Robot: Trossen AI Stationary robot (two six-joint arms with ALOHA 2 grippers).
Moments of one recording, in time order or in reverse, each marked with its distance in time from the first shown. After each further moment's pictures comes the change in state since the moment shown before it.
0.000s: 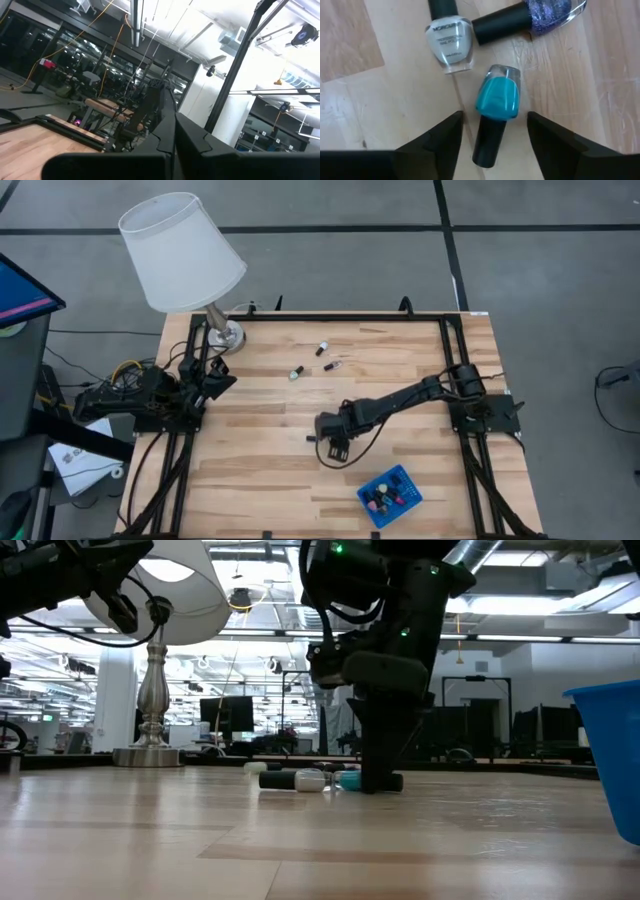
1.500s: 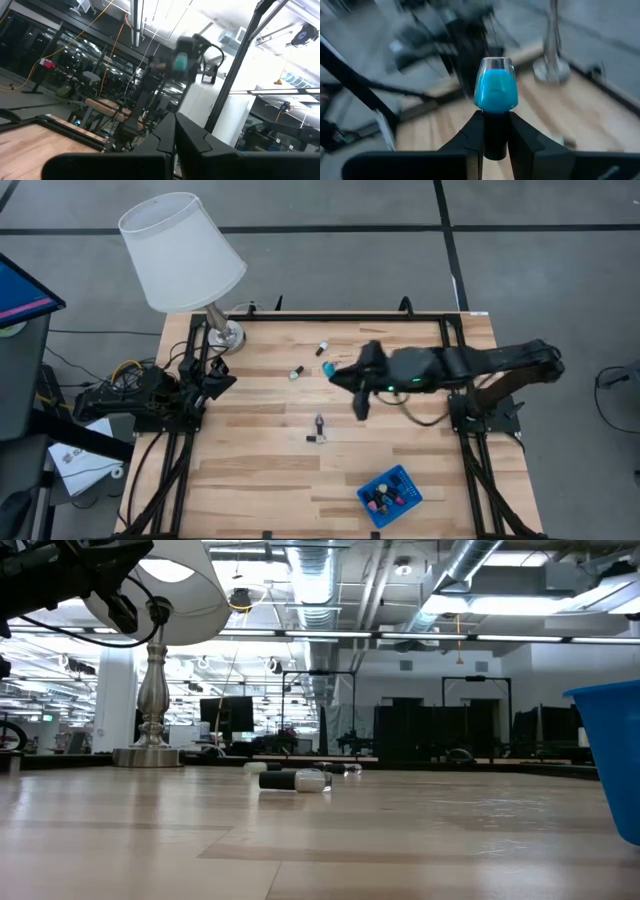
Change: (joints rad) left arm 0.000 0.000 0.000 0.000 0.000 0.000; right arm 0.009 -0.645 0.170 0.178 0.324 -0.043
